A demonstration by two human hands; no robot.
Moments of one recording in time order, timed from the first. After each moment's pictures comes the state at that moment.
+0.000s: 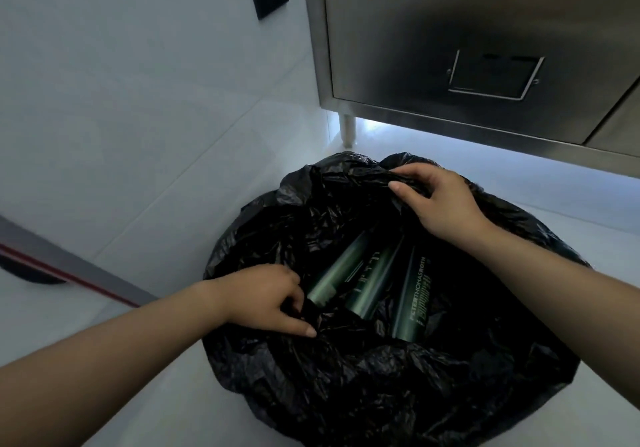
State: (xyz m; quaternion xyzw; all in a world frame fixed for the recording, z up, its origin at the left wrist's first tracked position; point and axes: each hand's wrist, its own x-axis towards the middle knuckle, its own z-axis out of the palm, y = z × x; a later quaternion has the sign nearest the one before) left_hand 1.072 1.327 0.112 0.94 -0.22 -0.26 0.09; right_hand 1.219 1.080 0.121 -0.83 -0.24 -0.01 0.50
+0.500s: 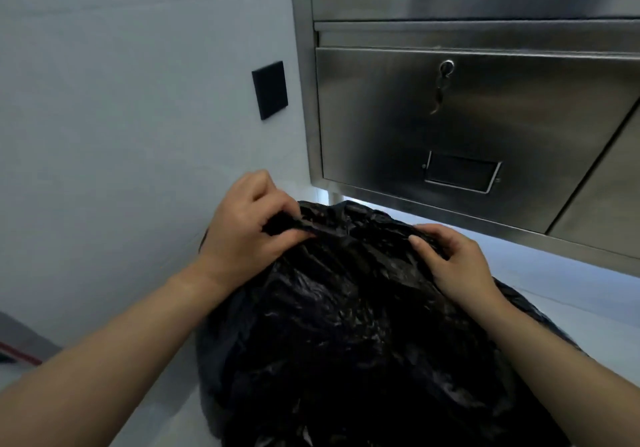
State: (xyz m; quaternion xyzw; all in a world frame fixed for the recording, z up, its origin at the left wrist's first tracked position) left_hand 1.150 1.321 0.235 0.88 -0.18 0.40 0.19; right_hand 1.242 1.054 0.149 -0.81 -0.18 -0.09 0.55
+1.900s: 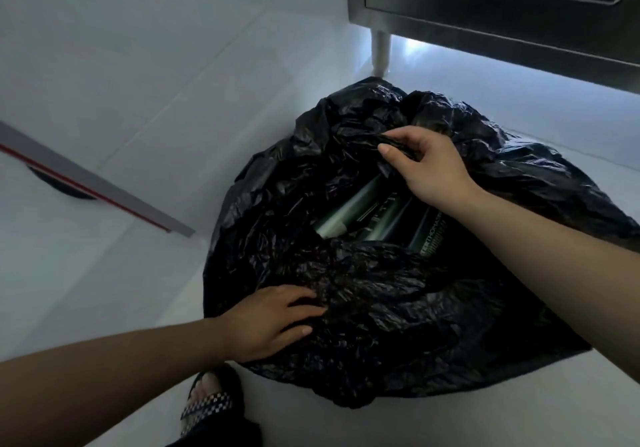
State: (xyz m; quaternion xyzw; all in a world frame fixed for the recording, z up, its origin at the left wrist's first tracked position) left_hand 0.953 1.298 0.022 0.95 -0.16 -0.22 0.15; right_hand 1.205 1.103 0.068 -0.79 -0.26 0.10 0.55
